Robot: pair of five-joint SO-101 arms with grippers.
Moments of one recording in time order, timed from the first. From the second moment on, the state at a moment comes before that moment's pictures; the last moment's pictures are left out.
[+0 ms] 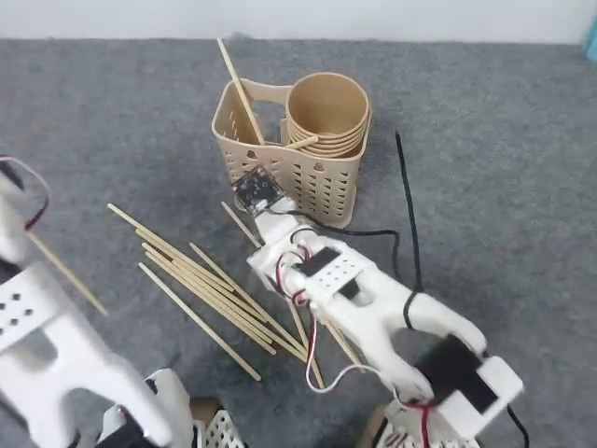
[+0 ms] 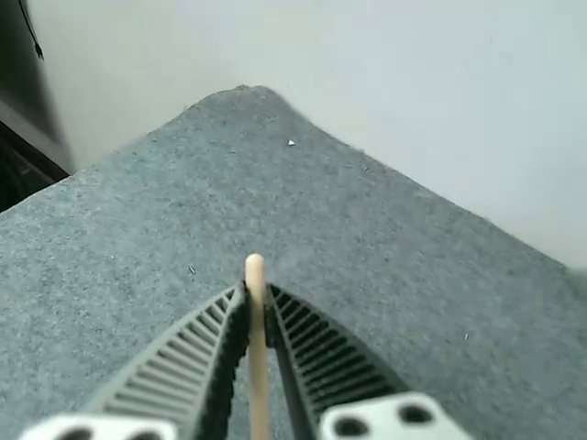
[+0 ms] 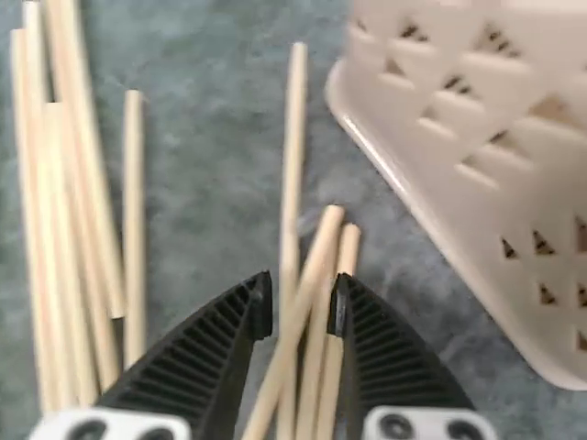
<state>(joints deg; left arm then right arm) -43.2 -33.6 11.0 65.5 10.6 -44.4 -0.6 42.6 20.5 -0.6</state>
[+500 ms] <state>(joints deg) -43.3 -34.2 17.9 61.3 10.6 -44.0 8.0 38.7 19.6 -0.7</state>
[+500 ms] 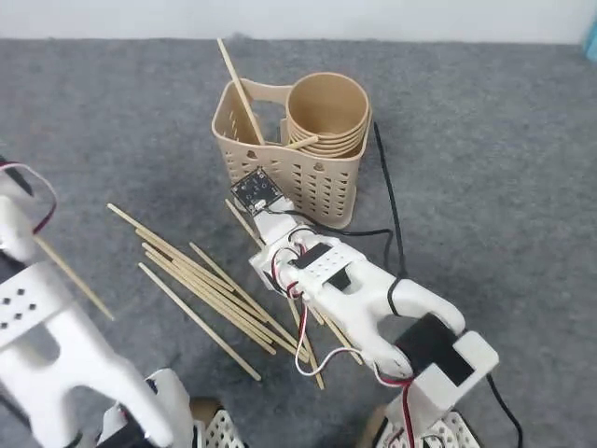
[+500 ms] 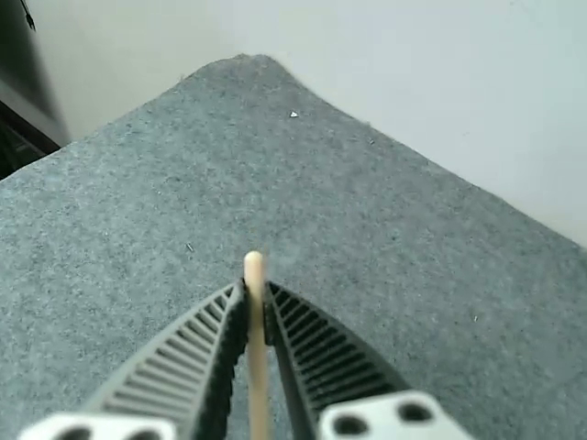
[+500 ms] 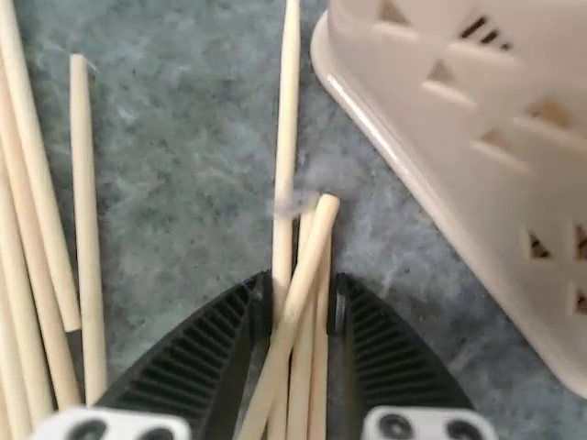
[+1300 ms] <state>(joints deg) -46.0 -34.2 31.0 53.6 10.7 -44.2 -29.9 38.2 39.9 -0.7</state>
